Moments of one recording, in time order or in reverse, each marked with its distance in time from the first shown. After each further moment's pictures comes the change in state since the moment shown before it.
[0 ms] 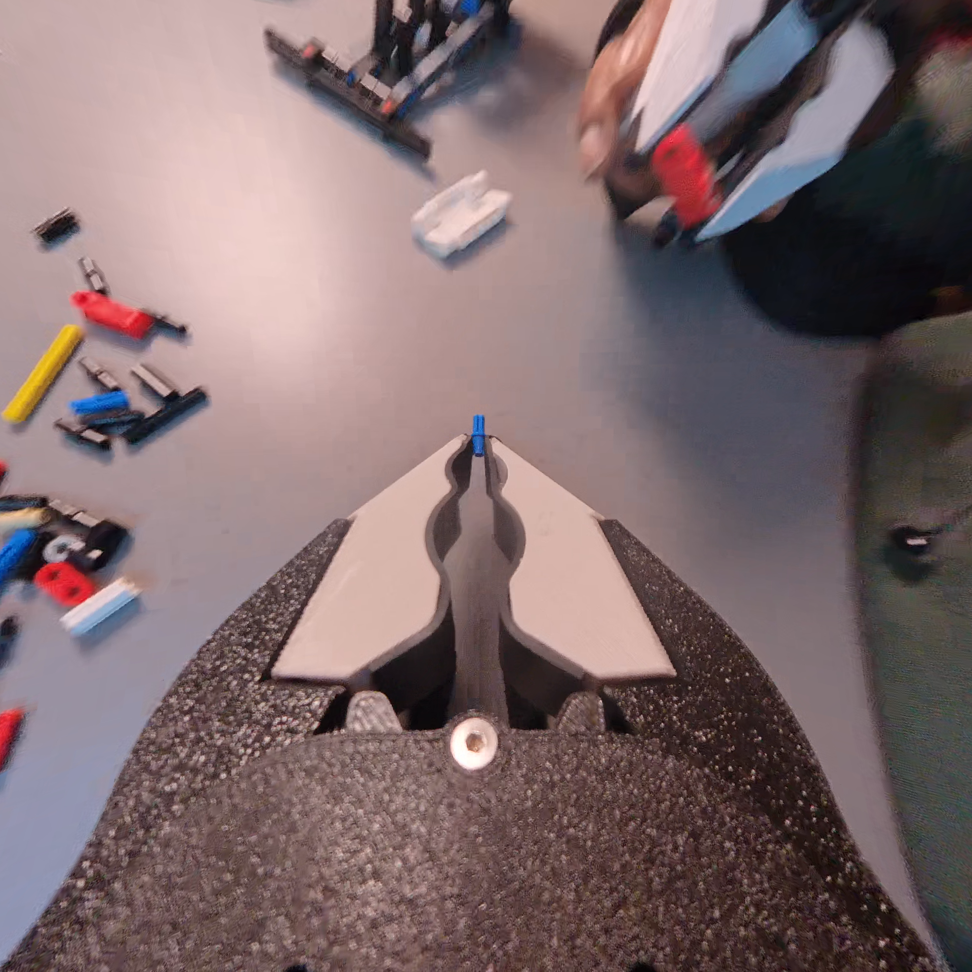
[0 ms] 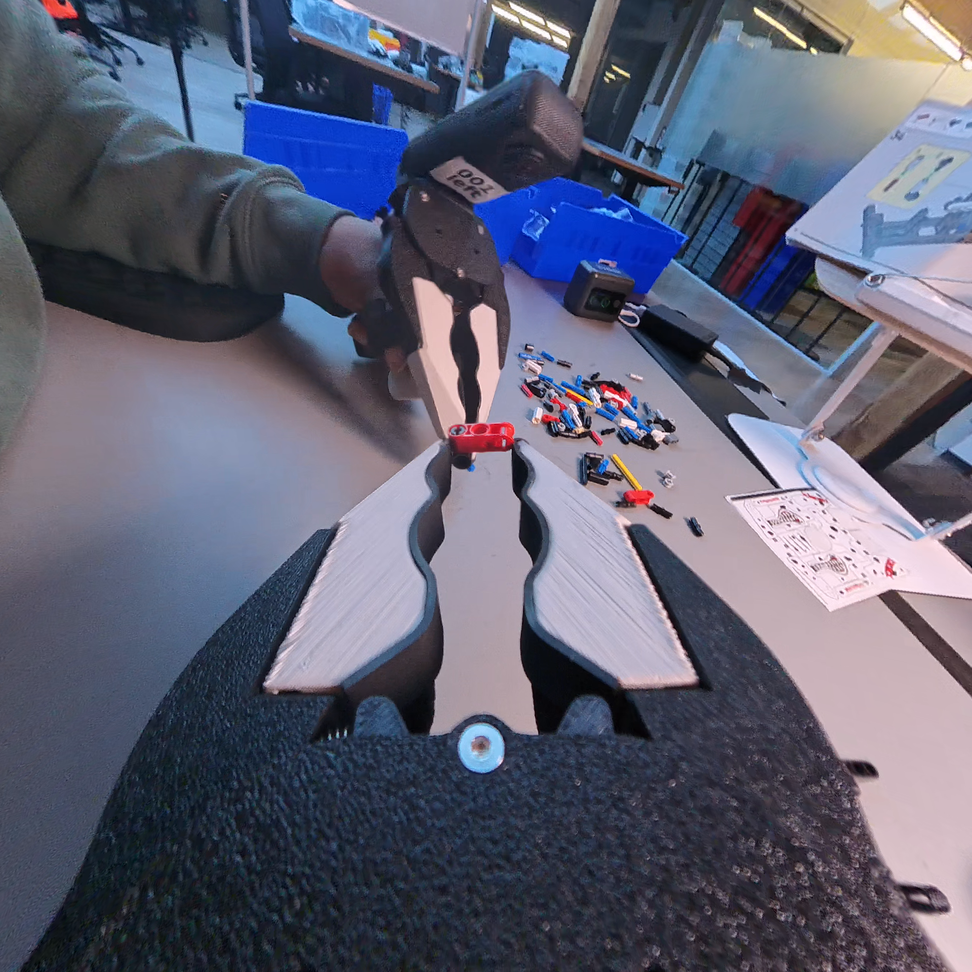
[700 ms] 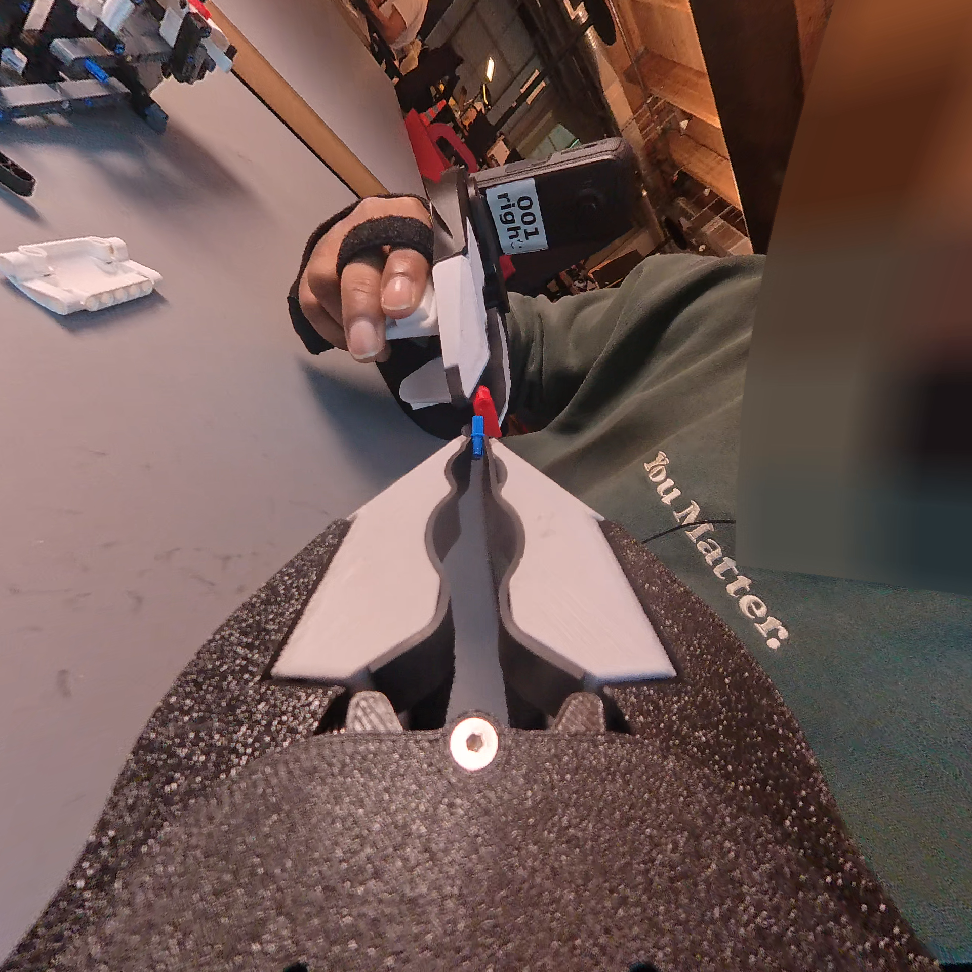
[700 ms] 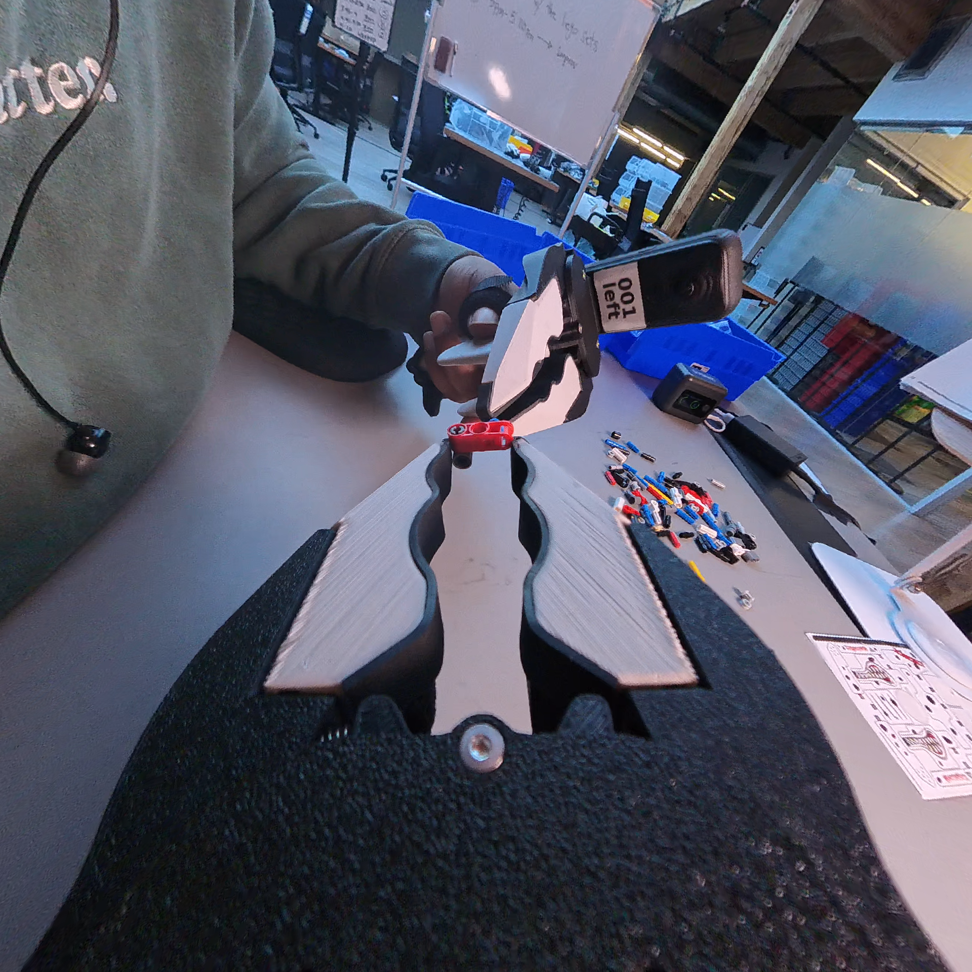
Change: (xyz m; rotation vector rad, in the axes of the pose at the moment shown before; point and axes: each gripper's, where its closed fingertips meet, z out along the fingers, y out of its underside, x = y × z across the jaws) left arm 0.100 -0.055 -0.038 0.207 0.692 -0.343; right arm -0.053 -0.030 0.003 0.131 -0.202 -0.128
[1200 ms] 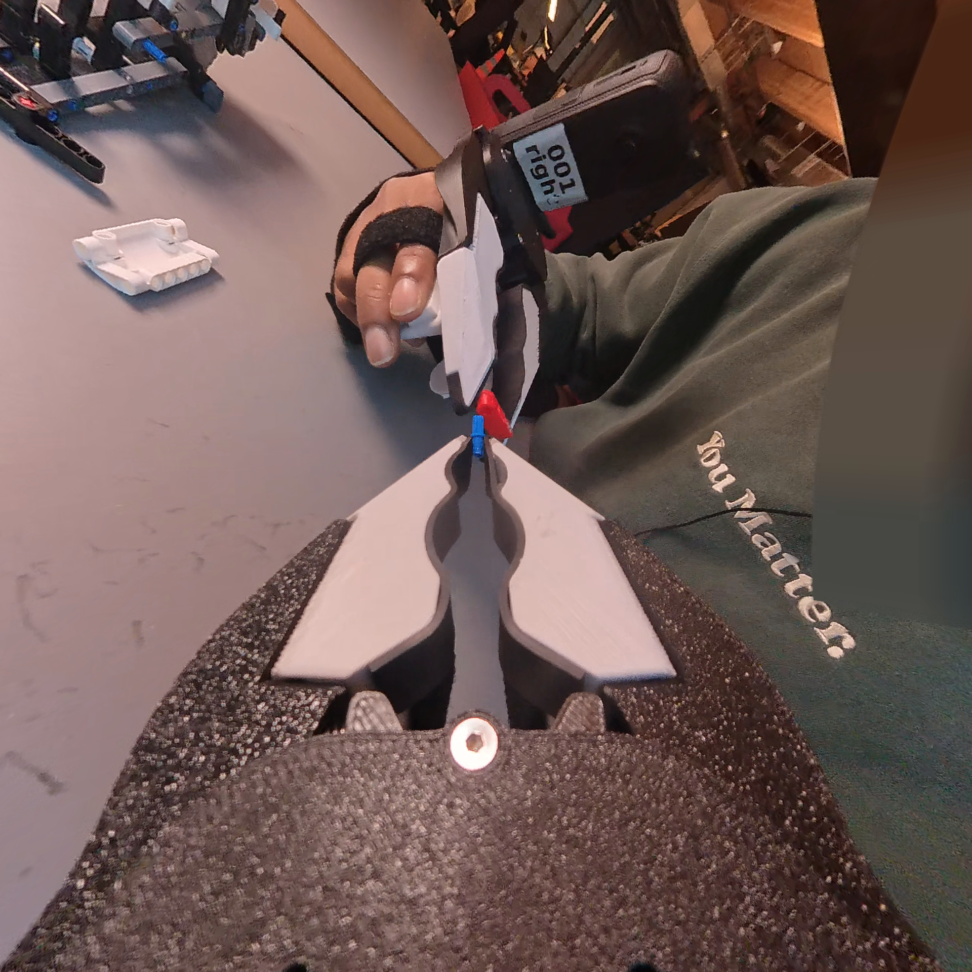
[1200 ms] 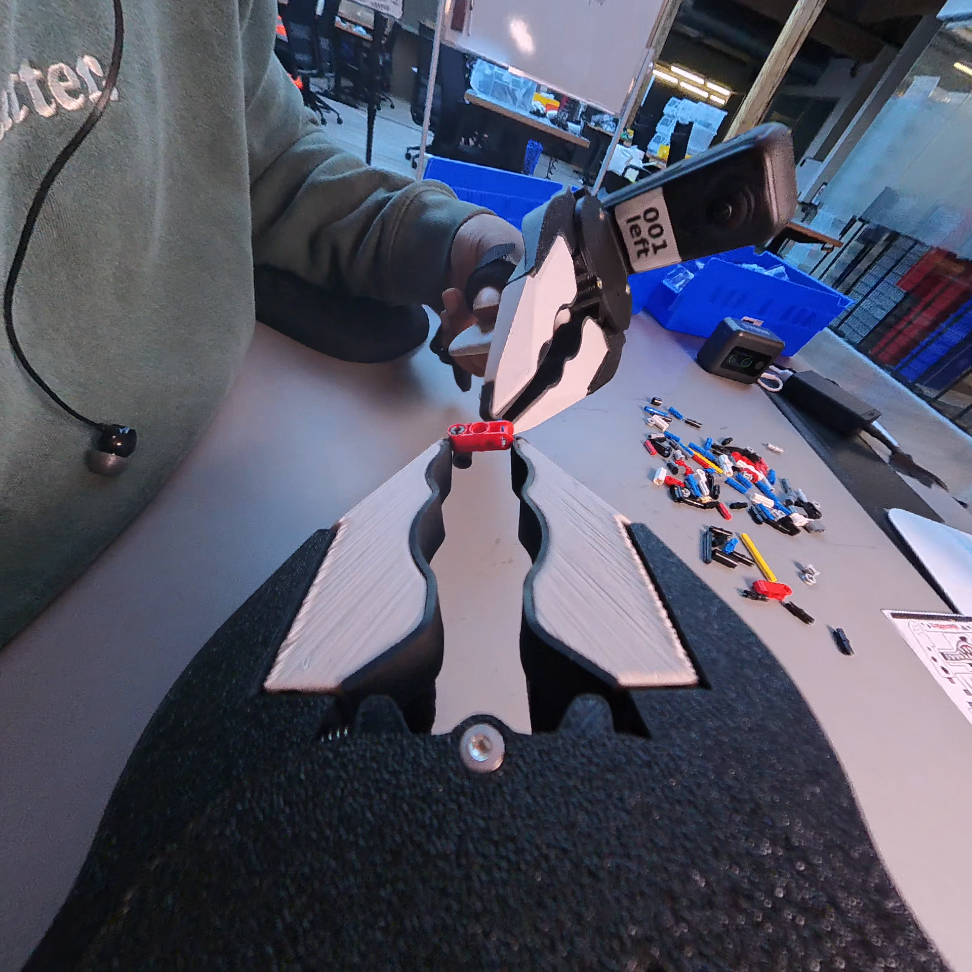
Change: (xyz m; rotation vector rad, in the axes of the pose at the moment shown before) left arm -0.014 0.011 -0.002 -0.061 -0.113 0.053; right arm -0.006 0.016 0.006 -0.049 -0.059 0.094
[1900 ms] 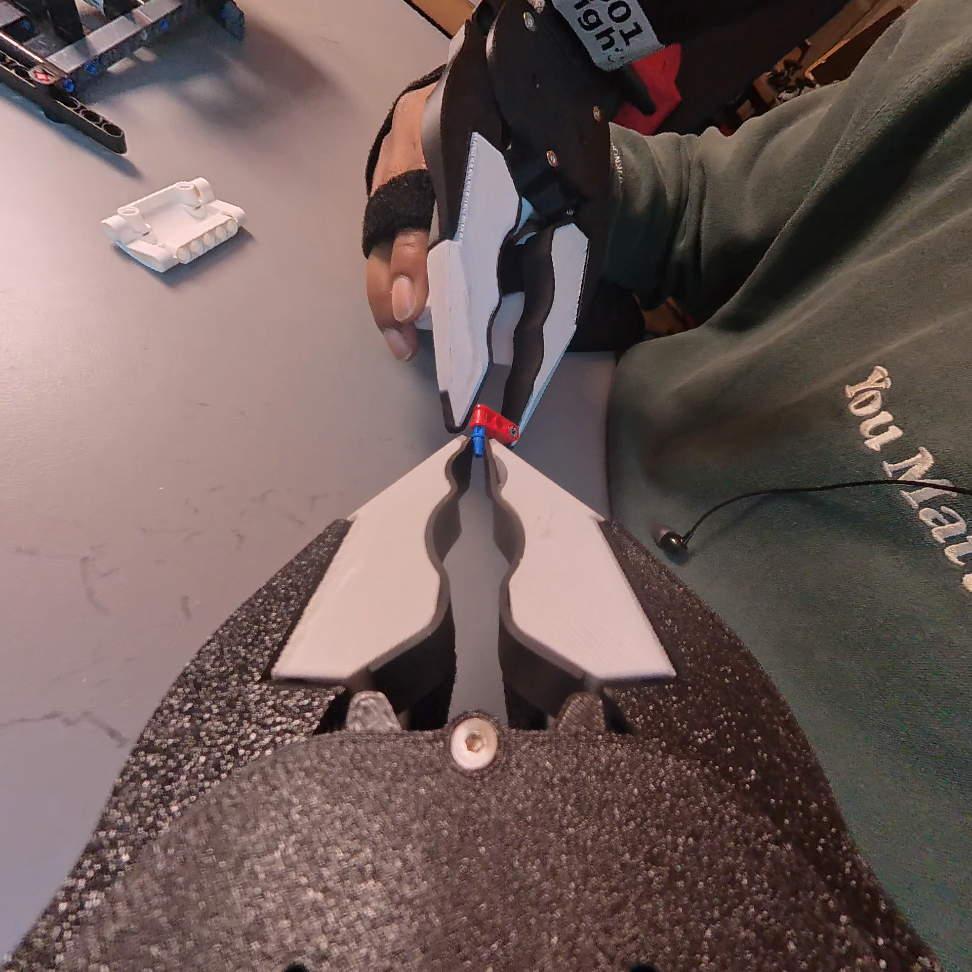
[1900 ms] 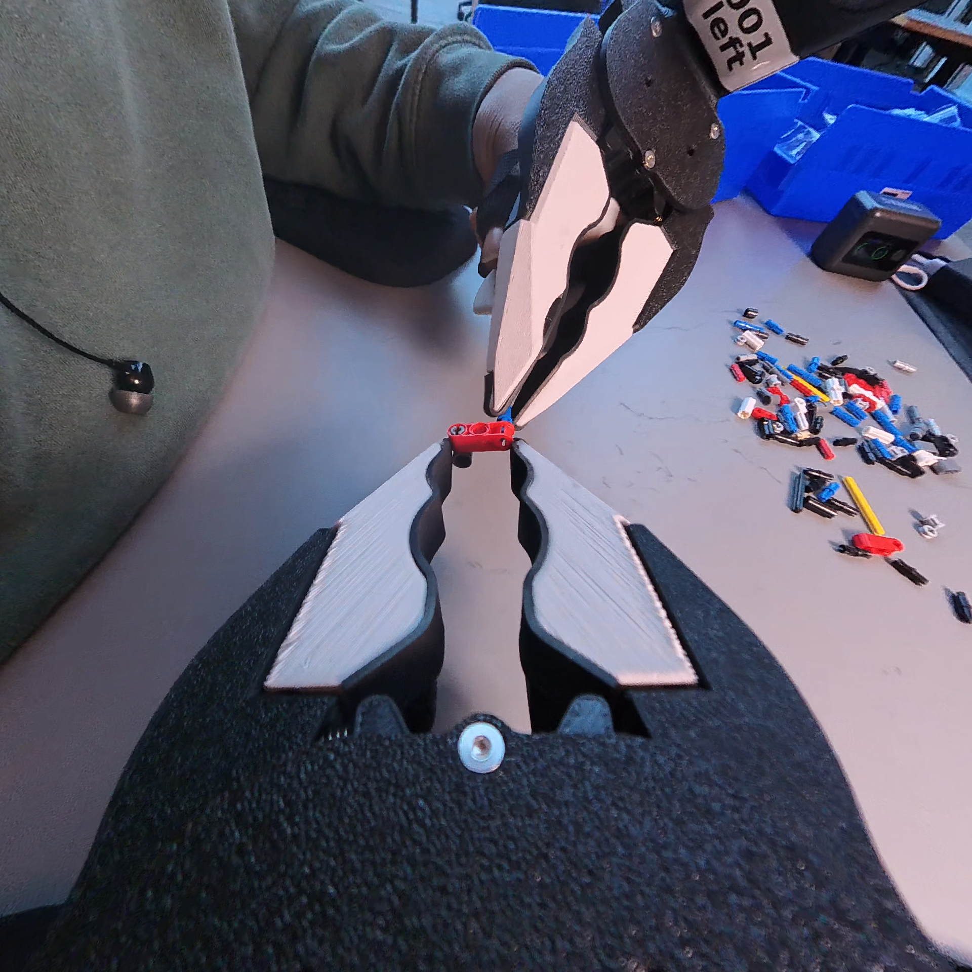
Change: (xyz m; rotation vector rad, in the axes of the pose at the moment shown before) left arm -0.013 0.022 0.010 -0.159 -0.184 0.151; right arm -0.017 0.026 0.005 -0.187 -0.126 0.088
